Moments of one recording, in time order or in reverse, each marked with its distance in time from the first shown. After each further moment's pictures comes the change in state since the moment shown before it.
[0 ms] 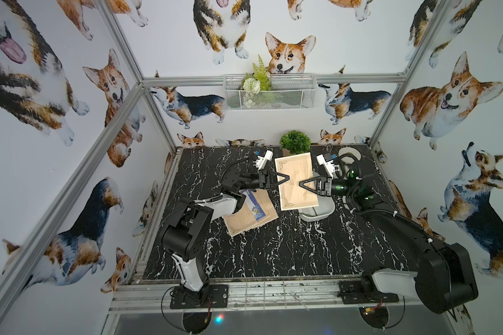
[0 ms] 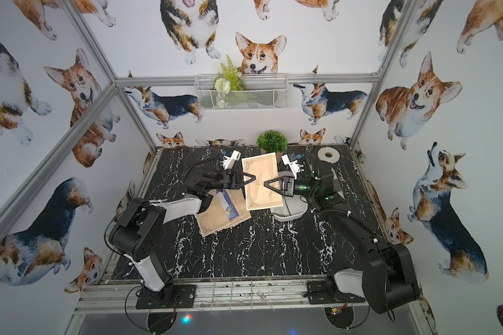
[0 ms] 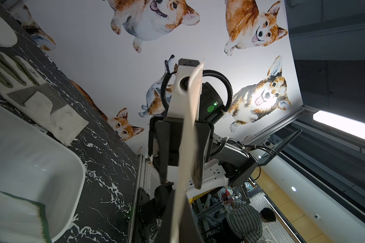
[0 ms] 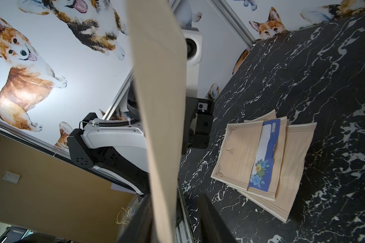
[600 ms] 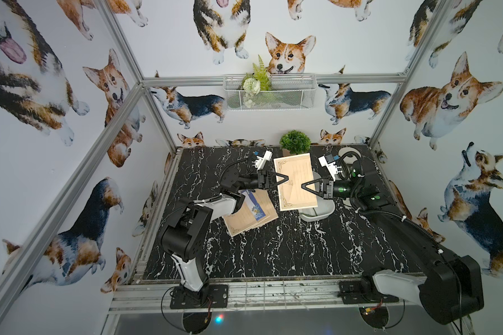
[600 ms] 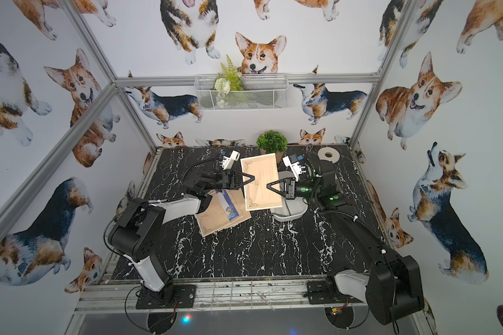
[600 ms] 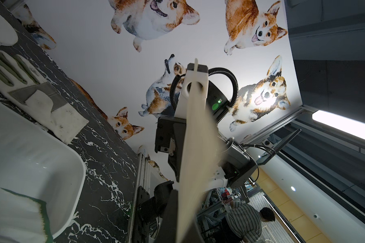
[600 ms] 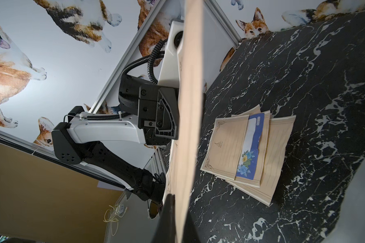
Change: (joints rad) left arm 0.012 -0.019 -0.010 0.009 0.008 -0.009; right arm 0.000 -0.066 0.040 -0.264 0.060 -0.173
